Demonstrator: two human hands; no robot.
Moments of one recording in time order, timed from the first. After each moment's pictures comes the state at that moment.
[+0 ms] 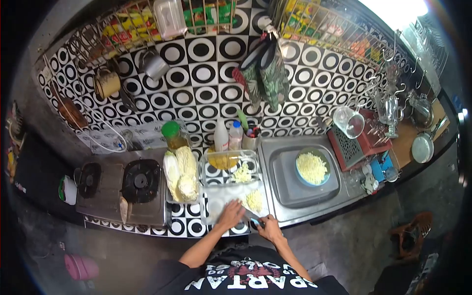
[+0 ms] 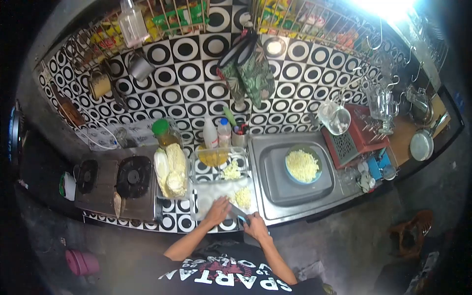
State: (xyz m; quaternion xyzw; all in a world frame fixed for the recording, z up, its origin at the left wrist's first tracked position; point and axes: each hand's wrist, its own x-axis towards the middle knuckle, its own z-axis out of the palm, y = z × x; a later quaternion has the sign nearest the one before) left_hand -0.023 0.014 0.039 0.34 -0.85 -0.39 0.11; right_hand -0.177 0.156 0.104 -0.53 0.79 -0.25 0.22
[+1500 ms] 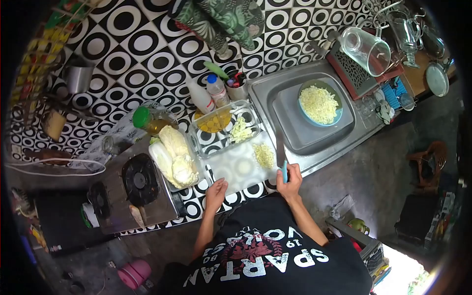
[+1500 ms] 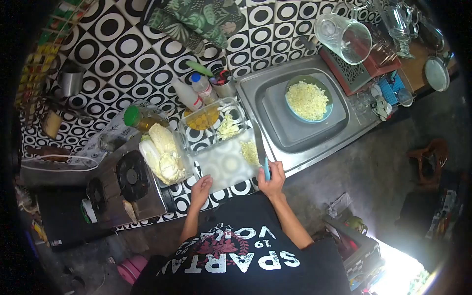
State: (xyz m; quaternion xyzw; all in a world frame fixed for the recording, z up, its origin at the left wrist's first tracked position) left_hand 0.051 -0.011 0.076 0.50 -0.63 -0.58 0.15; right_hand -0.171 0.127 0.116 -0.33 0.78 -0.53 0.01
